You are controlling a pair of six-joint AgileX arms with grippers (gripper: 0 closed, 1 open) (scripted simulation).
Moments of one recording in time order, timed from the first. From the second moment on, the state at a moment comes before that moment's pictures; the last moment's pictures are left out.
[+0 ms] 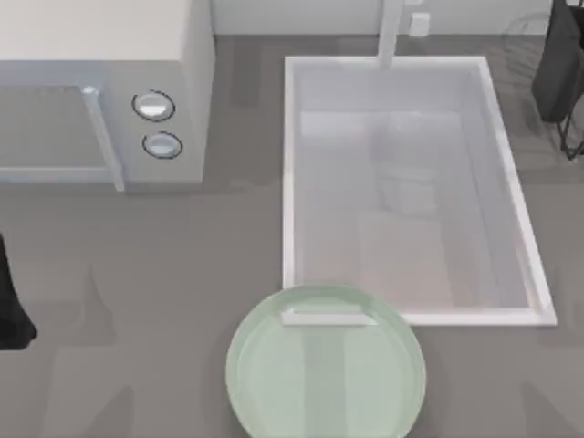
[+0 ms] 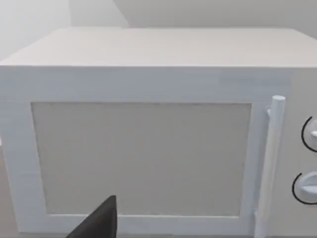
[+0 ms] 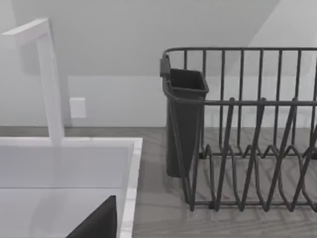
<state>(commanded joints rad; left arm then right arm) 0.00 0.00 0.00 0.00 0.00 0.00 0.00 0.00 0.00 0.00 0.00 0.00</state>
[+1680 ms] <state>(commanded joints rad) 0.30 1.61 1.07 -1.04 0.01 0.80 0.00 0.00 0.00 0.00 0.00 0.00</state>
